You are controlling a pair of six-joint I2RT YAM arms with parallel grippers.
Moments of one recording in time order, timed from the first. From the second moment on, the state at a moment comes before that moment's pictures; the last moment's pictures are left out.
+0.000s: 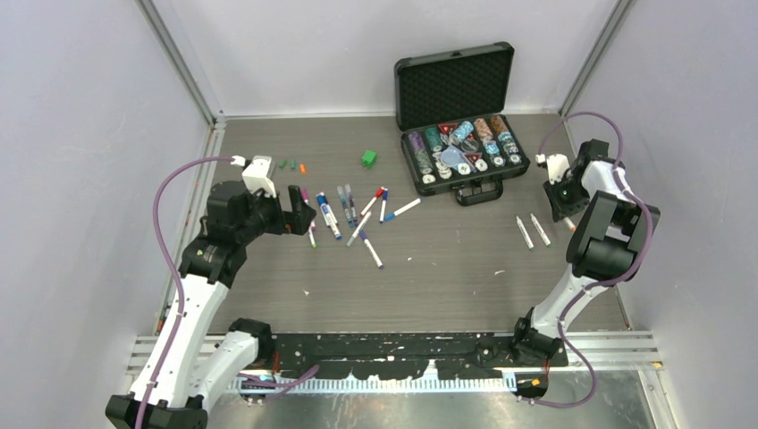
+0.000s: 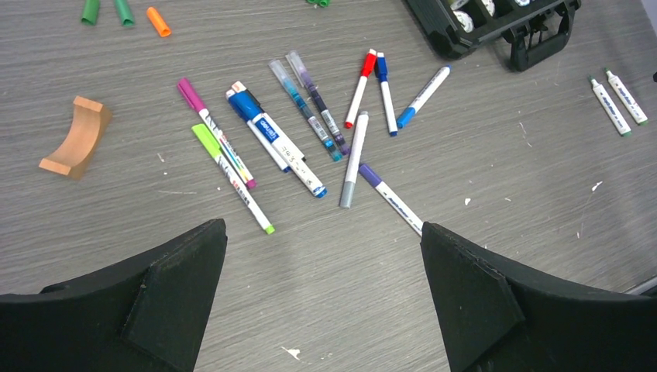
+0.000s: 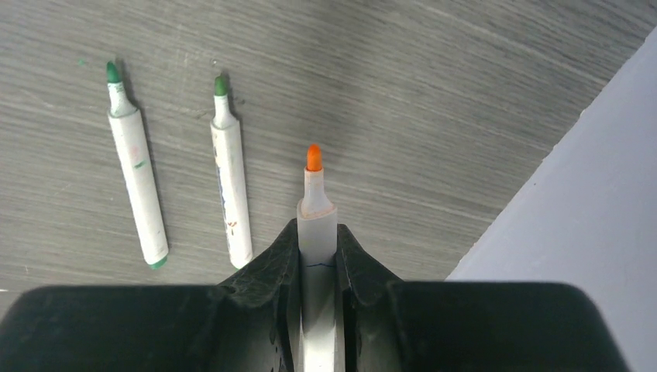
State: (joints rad) left arm -0.21 0.80 0.90 -0.54 0.21 -0.18; right arm -0.40 1.82 1.31 -0.77 -0.11 -0.76
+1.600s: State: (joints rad) left arm -0.21 0.82 0.89 -0.54 0.20 -0.18; right arm -0.40 1.42 1.18 -0.79 -0.47 -0.43
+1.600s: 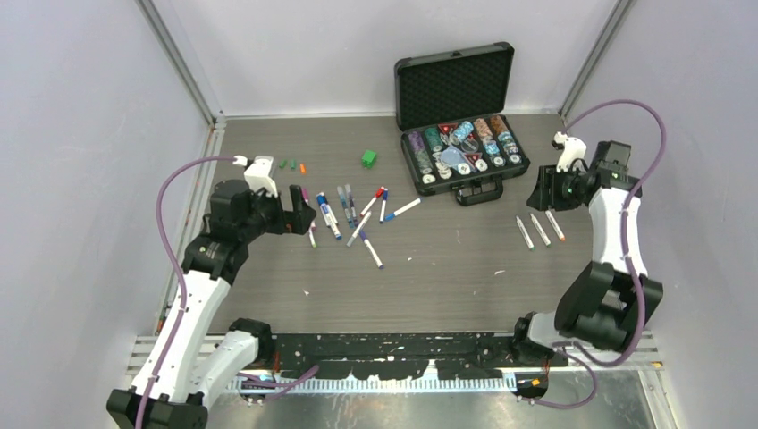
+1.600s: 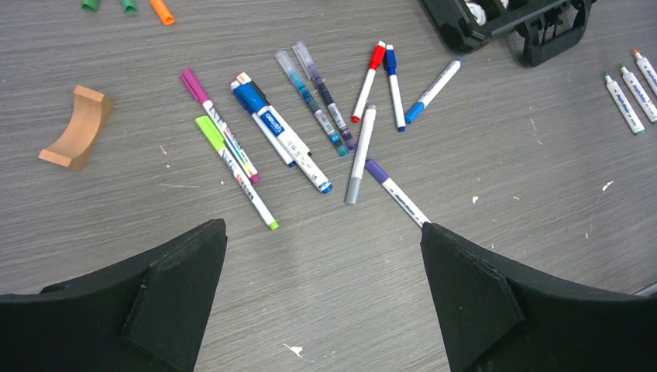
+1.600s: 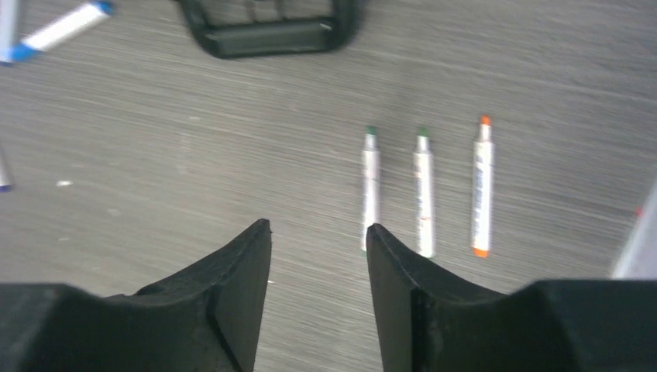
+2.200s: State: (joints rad) left arm -0.21 1.18 0.98 -0.56 0.24 -0.32; right arm -0.40 1.05 0.99 -0.76 -0.89 -0.23
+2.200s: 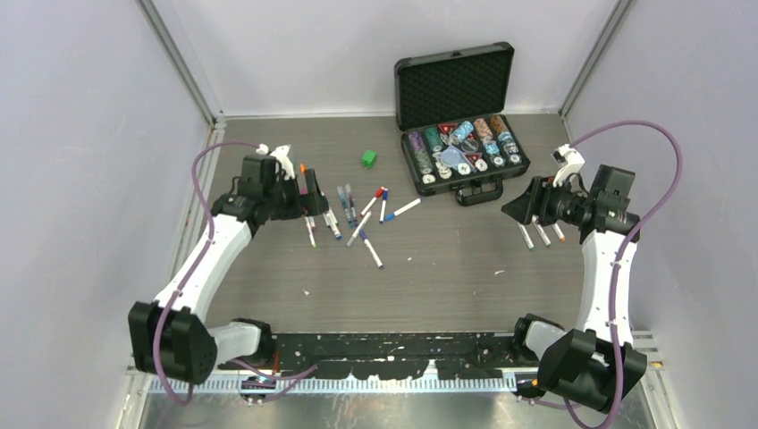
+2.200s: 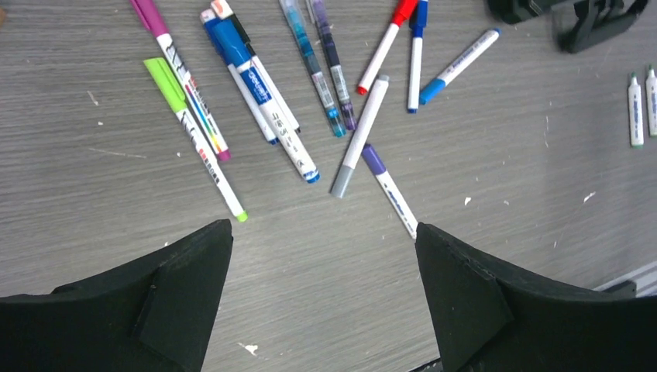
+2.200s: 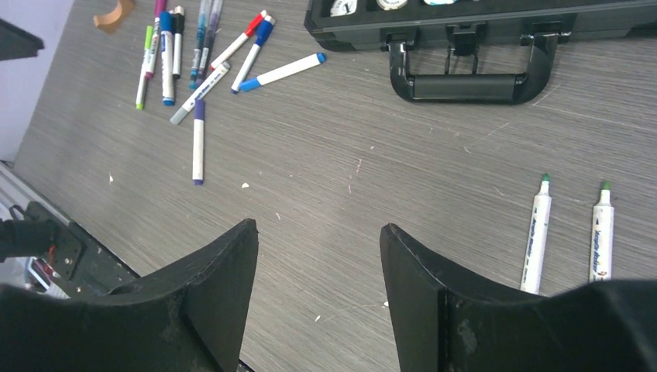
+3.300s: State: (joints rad) left arm -0.27 1.67 1.16 -0.66 -0.12 -0.55; right arm -0.40 1.04 0.99 -0.78 -0.93 -0.23
